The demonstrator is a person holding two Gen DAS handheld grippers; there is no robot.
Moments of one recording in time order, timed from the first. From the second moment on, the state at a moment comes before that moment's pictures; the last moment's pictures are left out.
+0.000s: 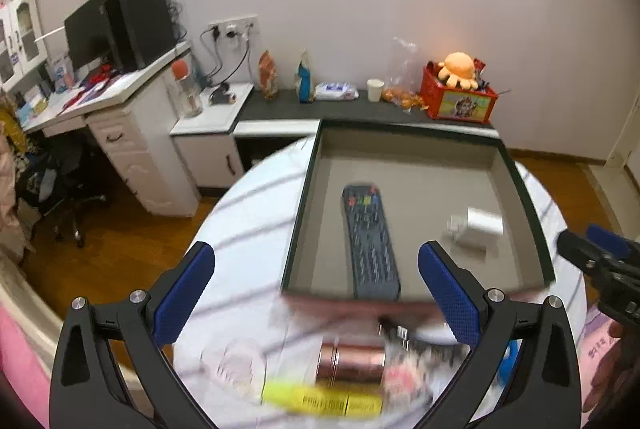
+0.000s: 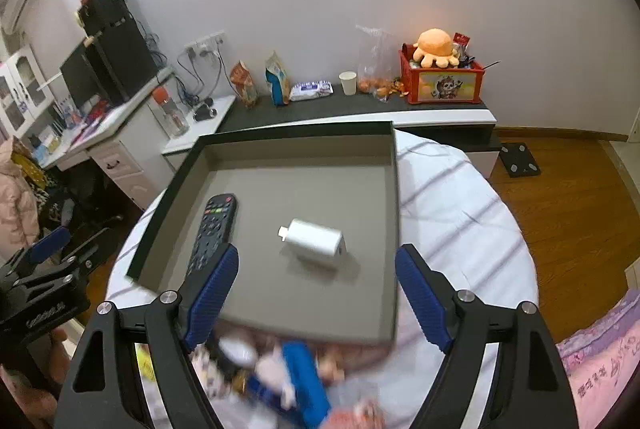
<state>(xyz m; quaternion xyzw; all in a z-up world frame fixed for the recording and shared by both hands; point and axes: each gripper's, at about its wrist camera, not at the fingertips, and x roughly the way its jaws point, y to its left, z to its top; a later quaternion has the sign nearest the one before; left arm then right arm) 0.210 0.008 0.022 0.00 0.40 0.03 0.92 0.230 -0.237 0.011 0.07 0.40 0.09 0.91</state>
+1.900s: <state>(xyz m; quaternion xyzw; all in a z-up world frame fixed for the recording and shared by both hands) 0.130 -0.003 -0.091 0.01 0.48 0.00 0.87 0.121 -0.252 -0.063 0.05 0.48 0.02 0.88</state>
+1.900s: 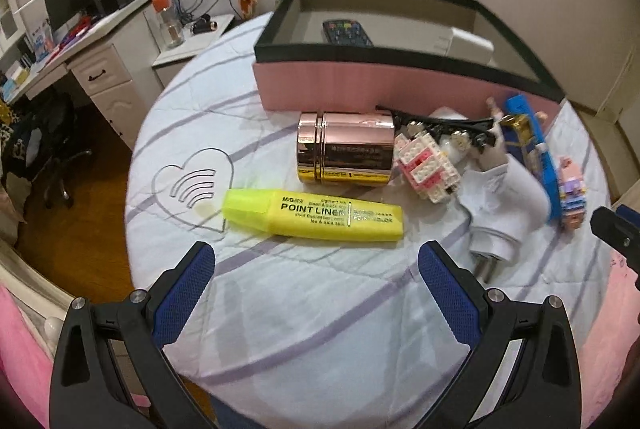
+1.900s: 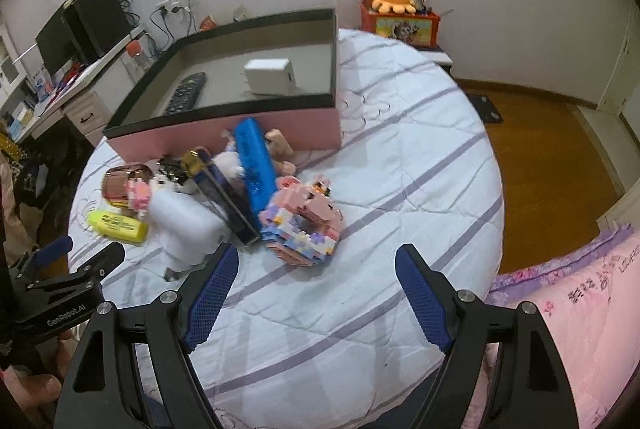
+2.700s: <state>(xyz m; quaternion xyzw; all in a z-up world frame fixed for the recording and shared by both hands) 0.145 0.013 -0.103 -0.01 0.47 -0.02 0.88 0.162 -0.251 -0.098 0.07 0.50 0.04 0.86</state>
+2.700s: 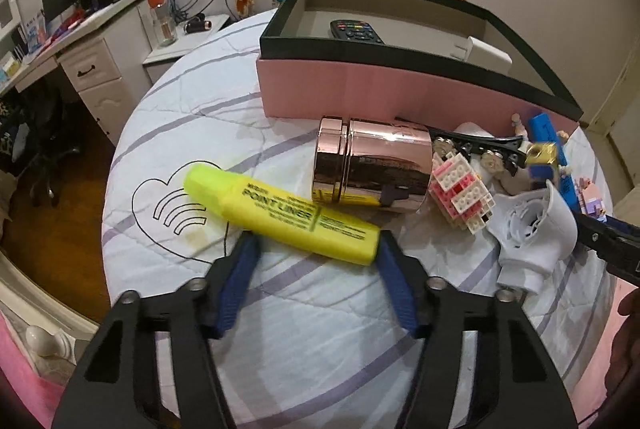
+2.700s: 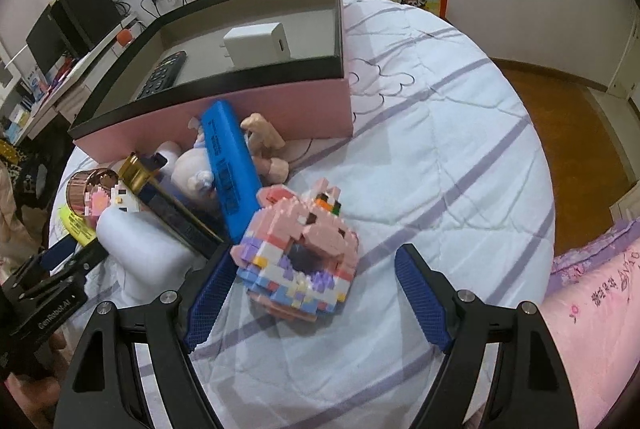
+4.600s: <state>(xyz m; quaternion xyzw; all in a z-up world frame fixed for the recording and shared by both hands) 0.169 0.058 -0.102 -0.04 0.43 0.01 0.90 0.157 -0.262 -0.089 0.11 0.49 0.09 0.86</state>
